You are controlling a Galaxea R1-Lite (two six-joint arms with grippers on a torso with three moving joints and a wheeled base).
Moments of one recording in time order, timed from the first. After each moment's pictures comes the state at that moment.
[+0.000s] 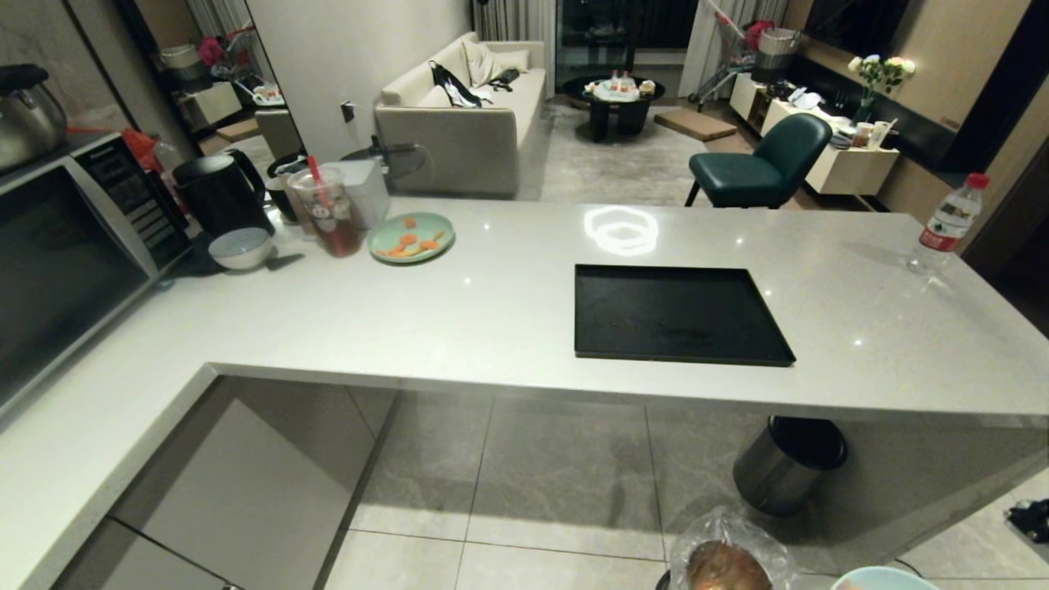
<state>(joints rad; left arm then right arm) 0.00 0.00 0.00 -0.01 0.02 -0.06 0.29 1.03 -0.33 0.30 0.00 0.40</state>
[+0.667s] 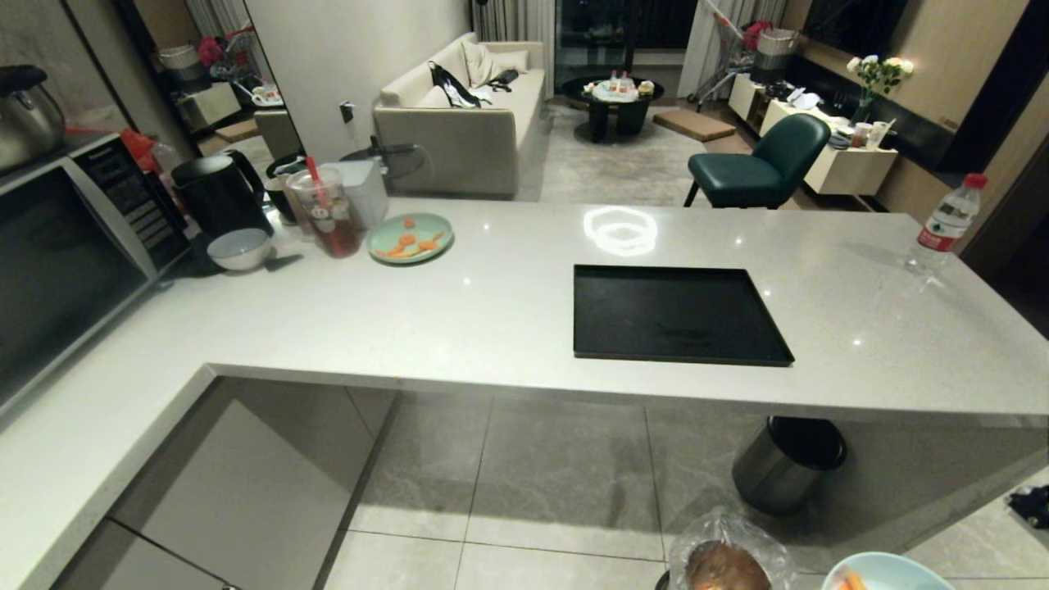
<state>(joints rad) 0.00 0.00 0.00 -0.01 0.02 -0.06 0.29 1.04 -0.36 0.29 -0.01 0.39</state>
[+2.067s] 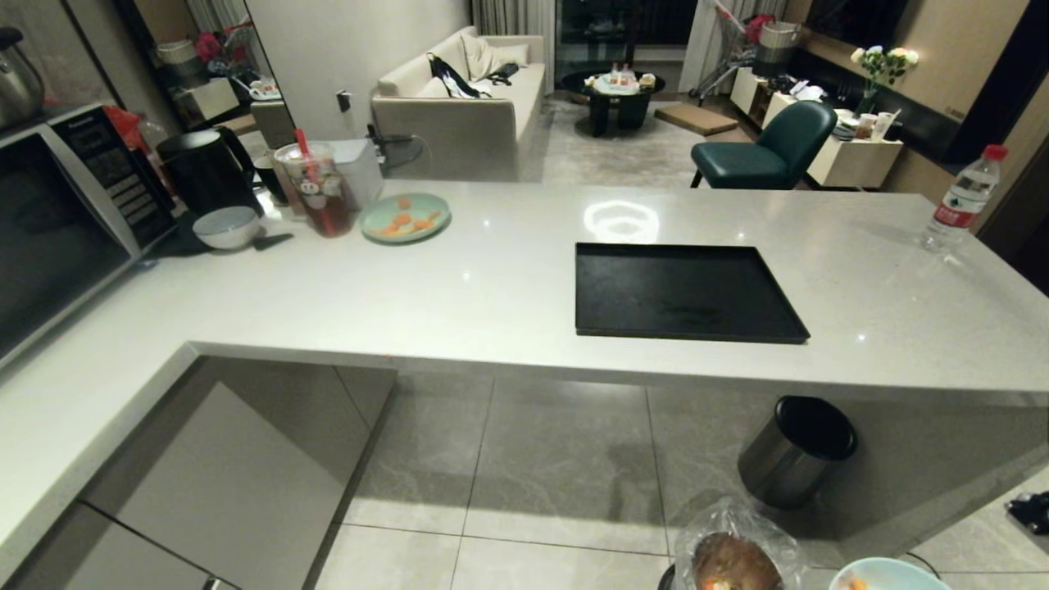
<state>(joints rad) 0.00 0.00 0.00 -0.01 0.02 -0.06 0.27 1.04 -0.34 0.30 -0.01 0.39</state>
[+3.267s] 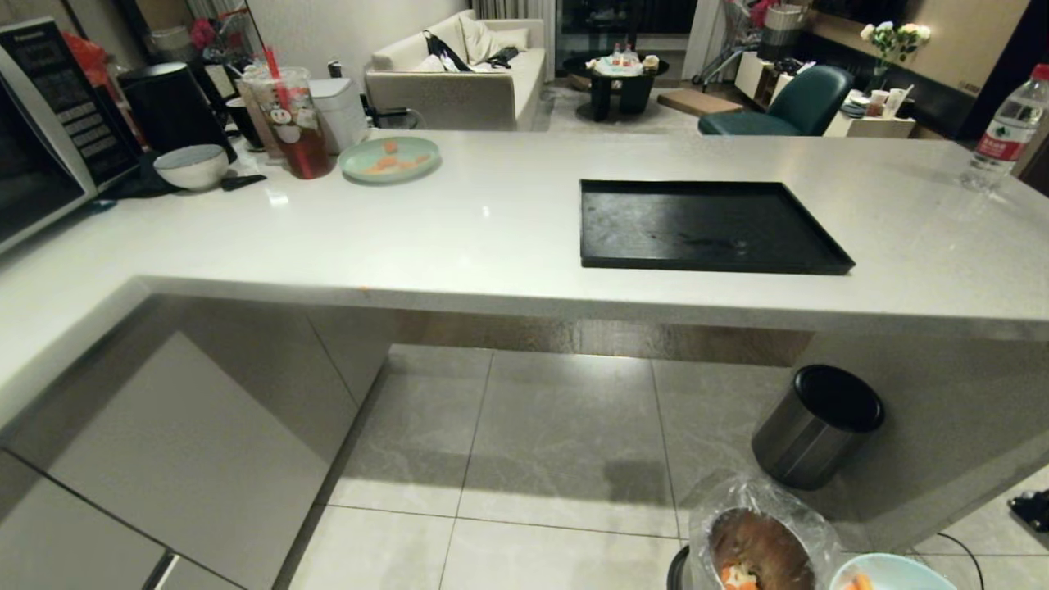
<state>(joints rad) 0.00 0.00 0.00 -0.01 0.02 -0.06 0.25 1.04 -0.34 0.29 -0.01 0.40</state>
